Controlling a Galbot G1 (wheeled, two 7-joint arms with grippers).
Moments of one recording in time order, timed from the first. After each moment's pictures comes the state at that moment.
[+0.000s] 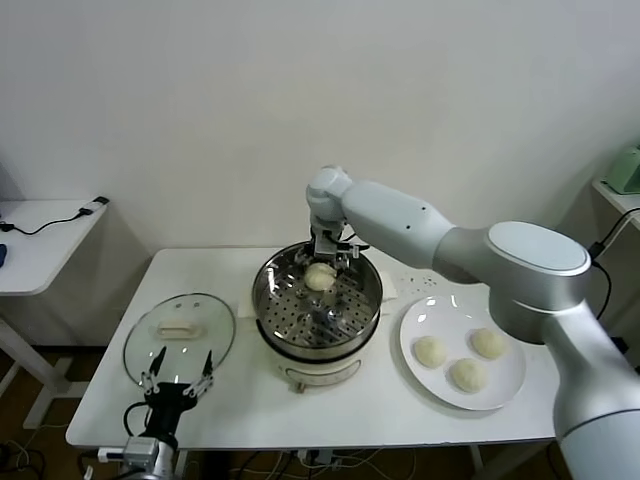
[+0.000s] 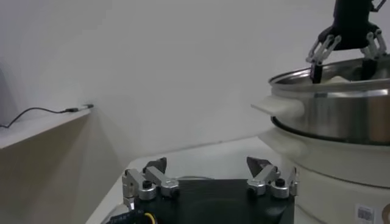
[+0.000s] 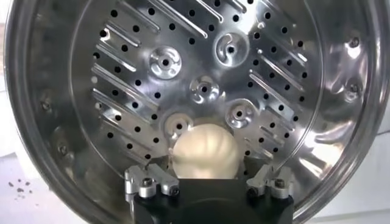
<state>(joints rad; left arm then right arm) 1.63 -1.43 -0.65 -1.95 0.01 -0.02 0.00 0.40 1.46 -1.12 0.81 -0.40 0.72 -1.10</state>
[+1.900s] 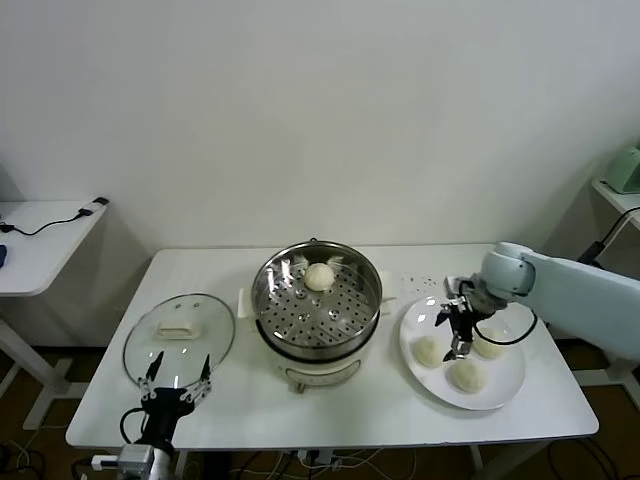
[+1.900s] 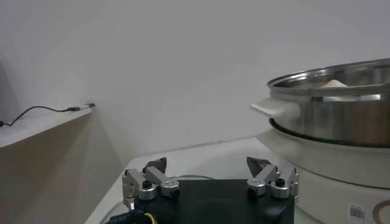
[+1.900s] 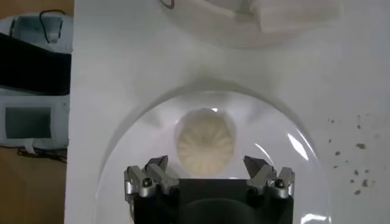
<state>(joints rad) 1.66 -1.43 -0.65 -1.97 -0.01 -0.03 0.00 0.21 0.71 -1.22 1.29 0.30 -0.37 -0.96</state>
